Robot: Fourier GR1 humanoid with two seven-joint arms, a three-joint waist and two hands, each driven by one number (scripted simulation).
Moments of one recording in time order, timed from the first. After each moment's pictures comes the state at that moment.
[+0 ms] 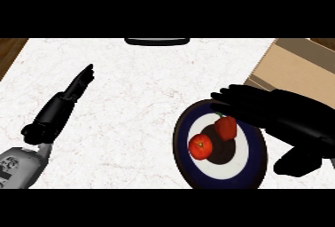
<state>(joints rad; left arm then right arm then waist) -0.27 0.58 -0.34 -1.50 0.22 0.12 -0.12 -0.51 -0.79 0.42 -1.91 0.29 0.50 -0.02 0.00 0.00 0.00</state>
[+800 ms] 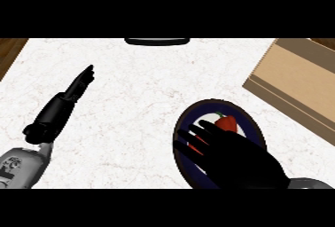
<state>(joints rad) -0.26 0.52 -0.27 -1.49 0.15 0.05 -0.11 -0.51 -0.49 0.66 -2.08 0.44 0.77 0.57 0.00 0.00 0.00</state>
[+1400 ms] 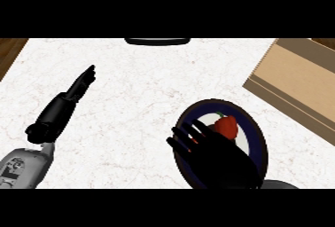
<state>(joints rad) -0.25 0.45 -0.20 -1.49 0.08 -0.01 -0.10 -0.45 -0.37 0.72 -1.99 0.71 0.76 0.52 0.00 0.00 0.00</state>
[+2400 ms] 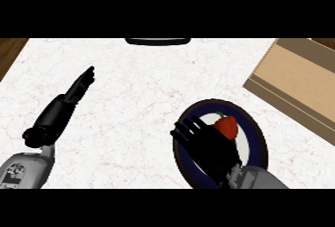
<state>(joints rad) -0.21 0.36 -0.10 -1.55 -0.02 -0.10 -0.07 -0.37 -0.28 0.70 -1.74 1.01 0.66 0.27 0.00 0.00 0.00</state>
